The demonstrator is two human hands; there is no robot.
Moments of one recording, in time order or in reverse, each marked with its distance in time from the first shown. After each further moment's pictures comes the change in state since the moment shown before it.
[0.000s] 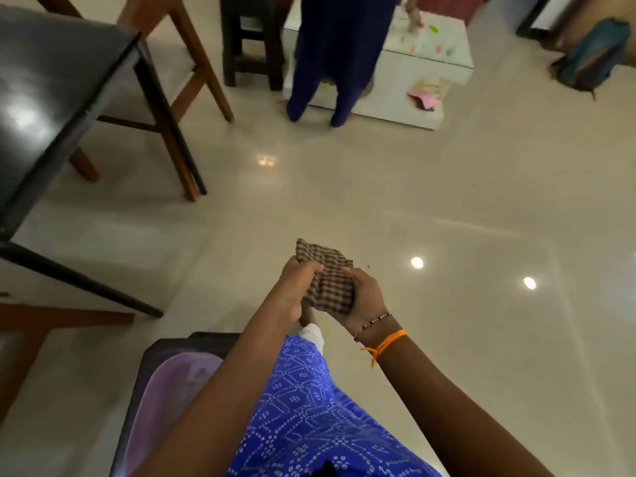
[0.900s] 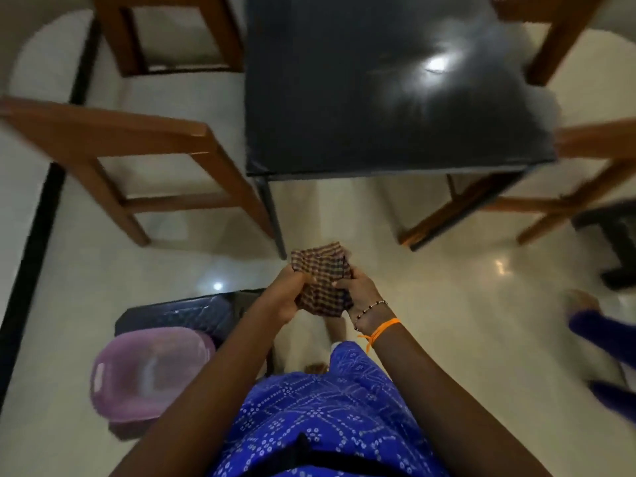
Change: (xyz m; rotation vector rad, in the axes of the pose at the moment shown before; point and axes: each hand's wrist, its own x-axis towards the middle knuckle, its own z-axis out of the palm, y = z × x) left_hand 0.101 0.132 -0.225 -1.040 0.841 0.041; right_hand 0.257 0.027 0.345 -1.289 -0.578 0.494
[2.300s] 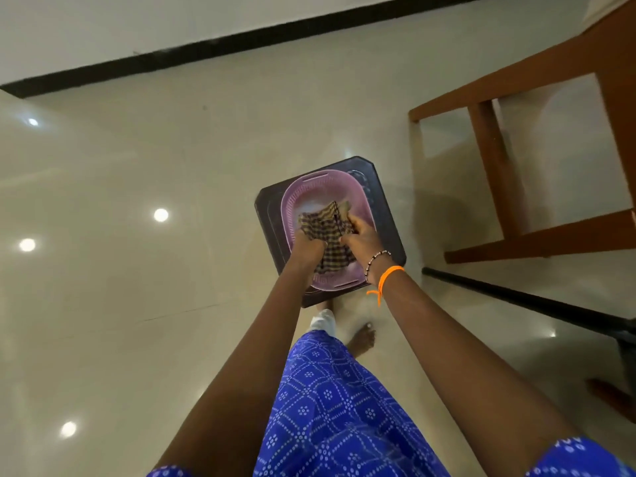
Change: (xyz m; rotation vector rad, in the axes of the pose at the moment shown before) left_hand -0.016 -0.171 -0.256 -1.020 0.880 0.031; right_hand 0.052 0.238 0.269 -1.615 -0.884 0.041
